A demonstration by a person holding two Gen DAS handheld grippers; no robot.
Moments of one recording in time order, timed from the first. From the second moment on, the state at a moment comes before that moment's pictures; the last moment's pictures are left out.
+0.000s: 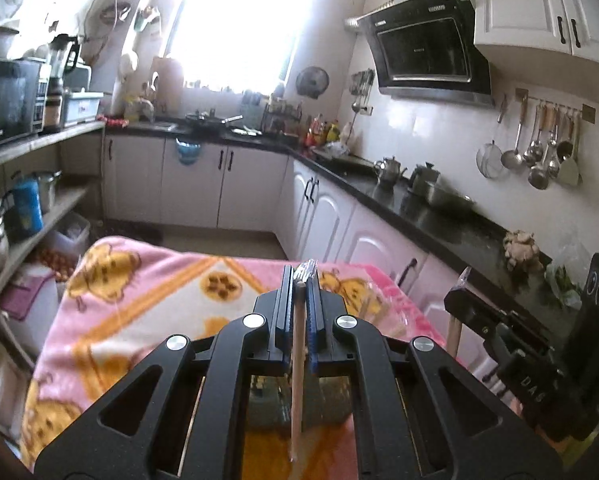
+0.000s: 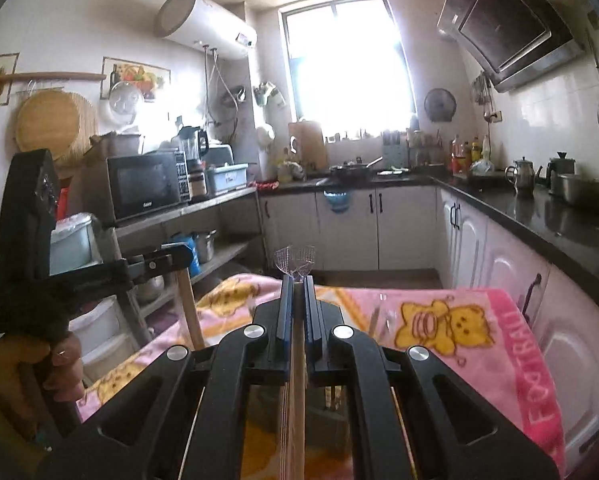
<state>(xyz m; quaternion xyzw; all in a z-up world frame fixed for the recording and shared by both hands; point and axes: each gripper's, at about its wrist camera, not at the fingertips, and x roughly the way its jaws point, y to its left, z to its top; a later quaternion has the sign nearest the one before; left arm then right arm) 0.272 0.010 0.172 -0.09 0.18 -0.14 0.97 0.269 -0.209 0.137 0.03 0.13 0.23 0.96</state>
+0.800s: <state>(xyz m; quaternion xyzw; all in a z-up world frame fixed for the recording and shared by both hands) 0.337 0.013 0.158 -0.09 0.15 -0.07 0.98 0.373 -0.195 0.134 0.04 0.07 0.18 0.98</state>
